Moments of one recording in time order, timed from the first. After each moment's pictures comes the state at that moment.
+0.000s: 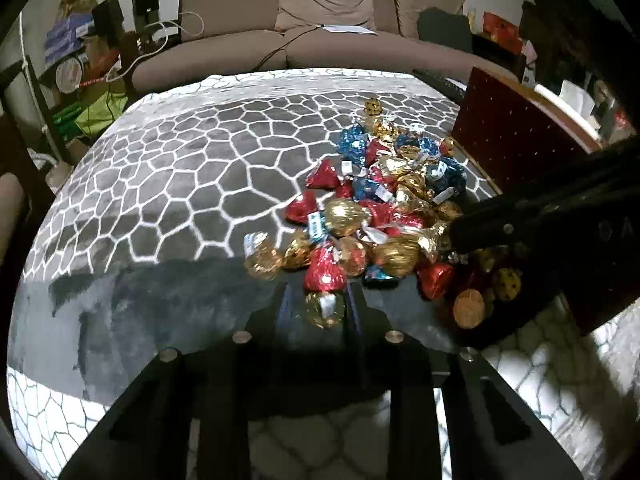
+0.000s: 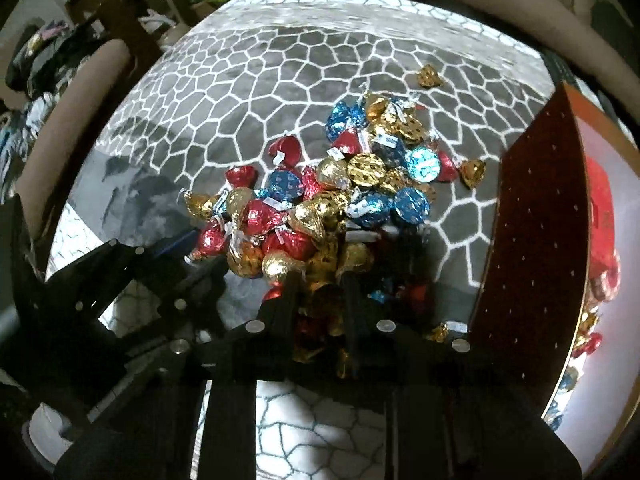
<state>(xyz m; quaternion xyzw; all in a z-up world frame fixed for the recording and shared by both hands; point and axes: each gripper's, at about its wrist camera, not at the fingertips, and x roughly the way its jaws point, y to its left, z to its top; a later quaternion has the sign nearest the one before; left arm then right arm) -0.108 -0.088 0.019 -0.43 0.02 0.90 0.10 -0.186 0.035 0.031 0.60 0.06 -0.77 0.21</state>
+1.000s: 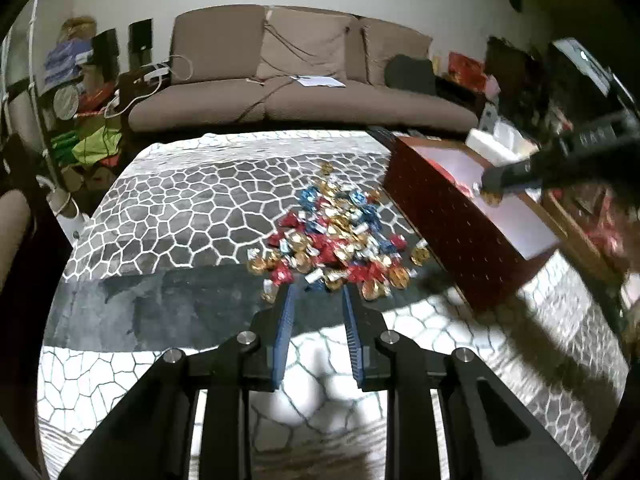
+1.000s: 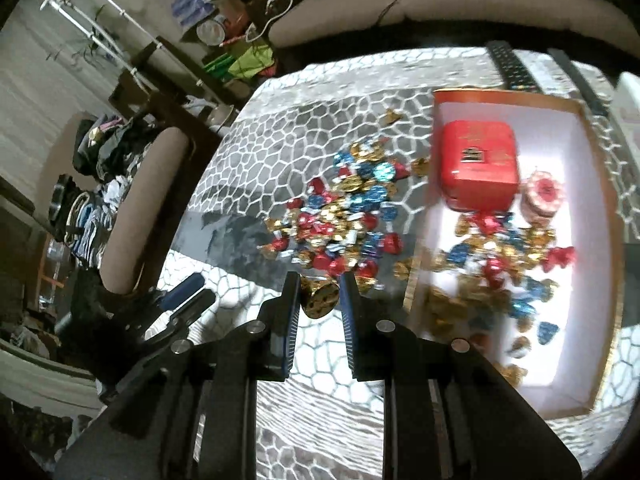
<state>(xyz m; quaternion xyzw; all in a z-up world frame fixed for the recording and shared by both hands) -0.024 -0.091 0.092 -0.37 0.02 0.92 0.15 -0.125 0.140 0.127 0.54 -0.11 -0.80 0.26</state>
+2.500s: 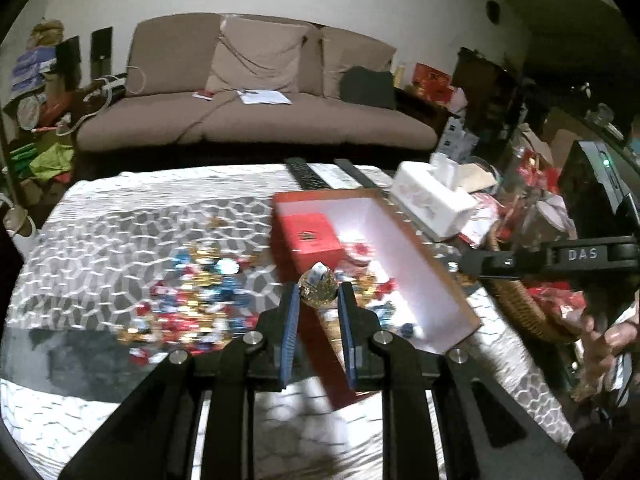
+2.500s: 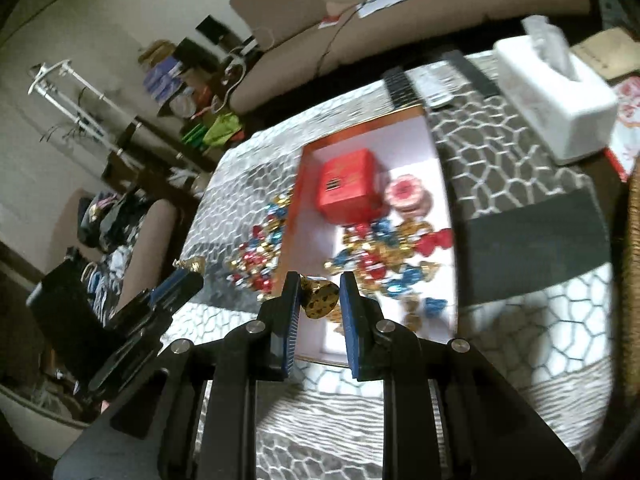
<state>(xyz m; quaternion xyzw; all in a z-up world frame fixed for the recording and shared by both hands) -0.053 0.056 0.155 -0.35 -0.03 0.91 0.21 -0.092 0.288 0.144 0.48 -0.21 -0.83 0.19</state>
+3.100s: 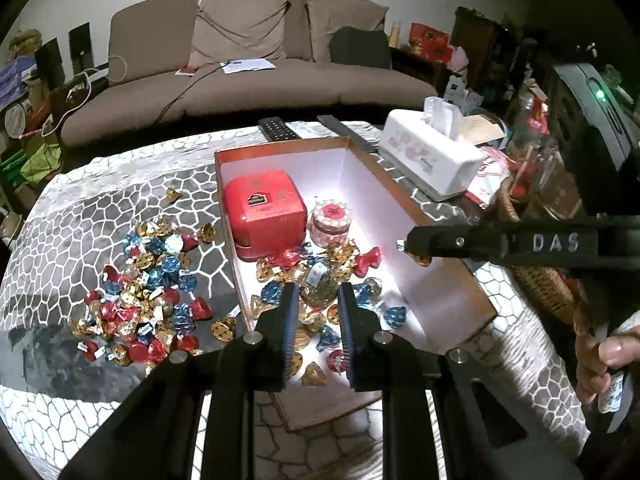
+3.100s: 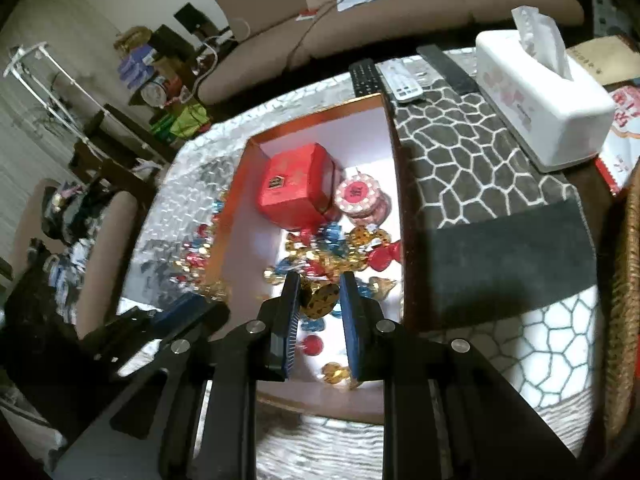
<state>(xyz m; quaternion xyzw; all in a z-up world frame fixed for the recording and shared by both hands) -0.072 0.112 0.114 -0.40 0.02 0.90 0.19 -0.121 0.290 0.102 0.50 -0.15 -0.84 0.15</state>
